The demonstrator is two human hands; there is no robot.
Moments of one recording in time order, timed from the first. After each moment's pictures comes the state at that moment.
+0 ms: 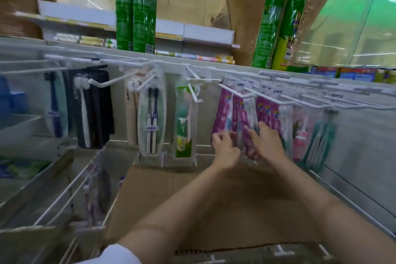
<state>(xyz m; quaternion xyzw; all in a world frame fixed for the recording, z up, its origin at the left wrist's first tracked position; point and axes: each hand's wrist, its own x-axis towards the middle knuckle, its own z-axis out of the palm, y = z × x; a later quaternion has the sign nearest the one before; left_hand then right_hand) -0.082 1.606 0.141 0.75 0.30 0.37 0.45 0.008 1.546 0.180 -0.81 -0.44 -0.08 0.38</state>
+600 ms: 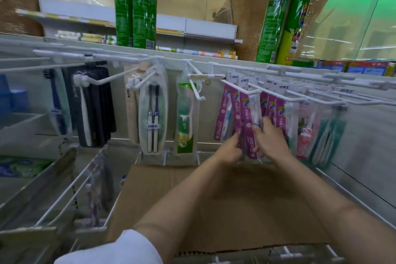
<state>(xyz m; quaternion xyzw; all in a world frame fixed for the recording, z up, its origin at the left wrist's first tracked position) -0.089 1.614 0.149 0.84 0.23 0.23 0.44 0.009 1.550 0.179 -0.80 -0.44 -0.04 0.40</state>
